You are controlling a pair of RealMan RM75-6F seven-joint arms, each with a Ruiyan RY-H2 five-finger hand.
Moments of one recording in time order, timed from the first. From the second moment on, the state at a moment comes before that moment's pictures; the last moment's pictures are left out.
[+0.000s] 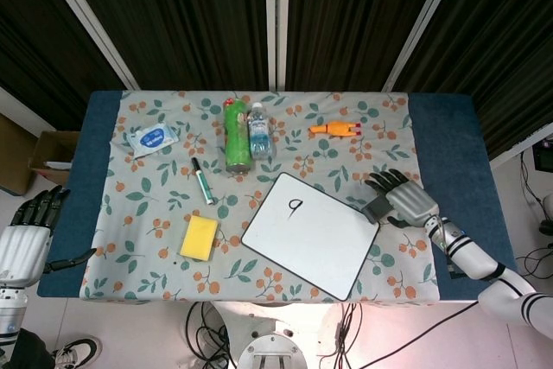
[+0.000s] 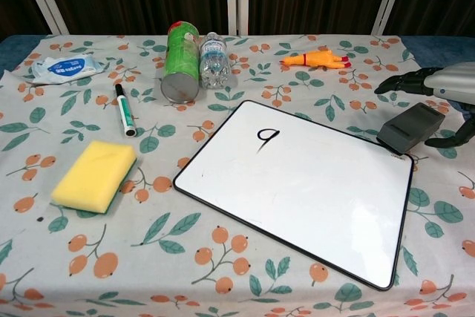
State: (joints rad) left arm -0.07 -1.14 -0.02 -1.55 1.56 1.55 0.10; right arm 0.63 -1.40 -0.03 -1.08 -1.69 0.90 0.27
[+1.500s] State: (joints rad) left arm -0.07 -1.15 -0.02 -1.53 1.56 1.54 0.08; right arm 0.64 -1.45 -0.09 -1.04 -1.67 0.97 0.31
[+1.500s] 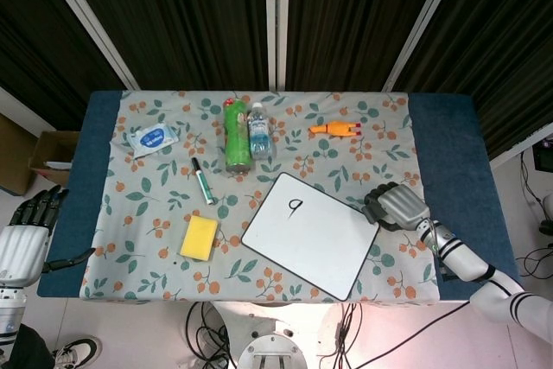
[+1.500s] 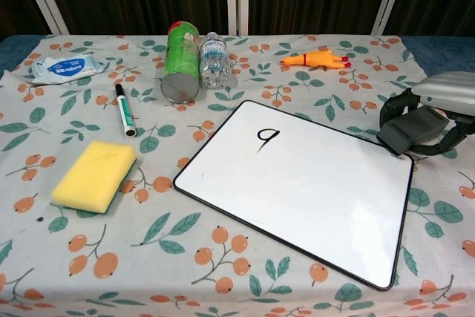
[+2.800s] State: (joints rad) left arm -0.06 -1.13 -0.02 -1.53 1.56 1.56 0.05; right arm 0.94 -1.80 0.13 -1.05 -1.58 0.82 -0.02
